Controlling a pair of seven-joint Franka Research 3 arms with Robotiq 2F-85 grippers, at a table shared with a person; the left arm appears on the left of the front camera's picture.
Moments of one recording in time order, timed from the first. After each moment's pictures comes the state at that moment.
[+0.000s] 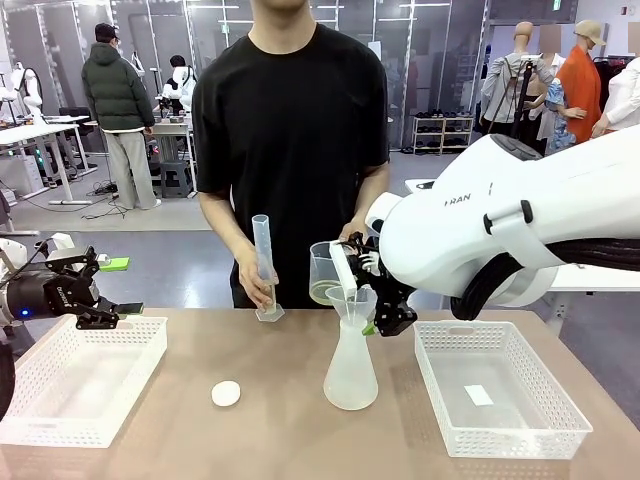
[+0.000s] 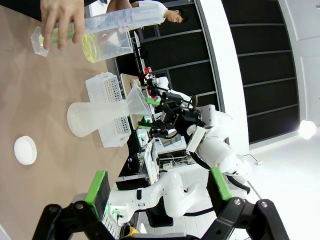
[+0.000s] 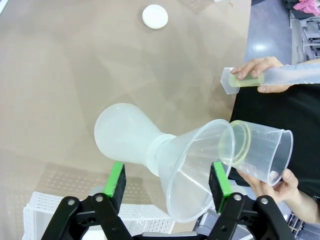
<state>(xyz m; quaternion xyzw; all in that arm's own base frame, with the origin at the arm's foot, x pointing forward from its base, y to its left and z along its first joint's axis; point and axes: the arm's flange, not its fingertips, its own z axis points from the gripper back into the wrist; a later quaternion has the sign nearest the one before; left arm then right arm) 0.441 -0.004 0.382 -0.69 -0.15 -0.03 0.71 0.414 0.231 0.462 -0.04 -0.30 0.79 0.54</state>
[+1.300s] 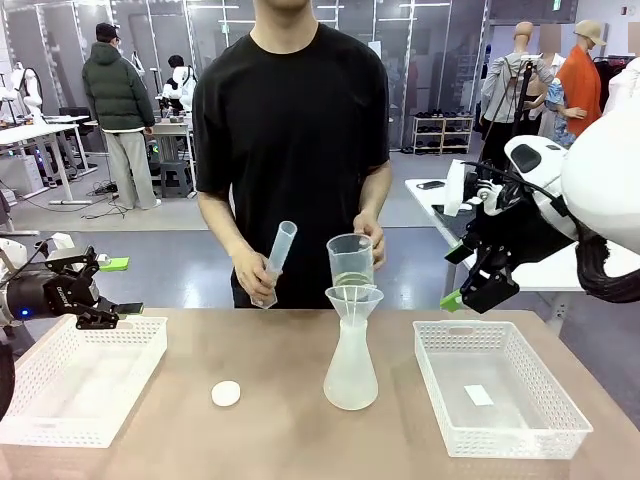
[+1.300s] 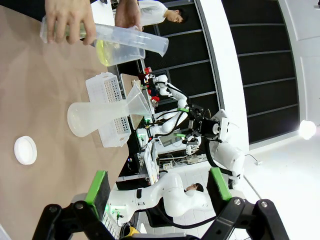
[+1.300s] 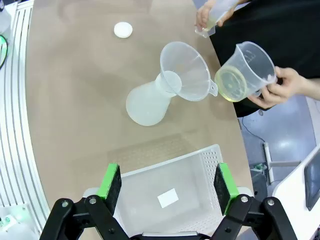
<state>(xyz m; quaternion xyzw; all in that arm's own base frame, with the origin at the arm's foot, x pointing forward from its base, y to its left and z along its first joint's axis) 0.441 -0.004 0.382 -0.69 -0.15 -0.02 0.71 0.338 0.109 0.541 0.05 -0.34 0.60 0.73</state>
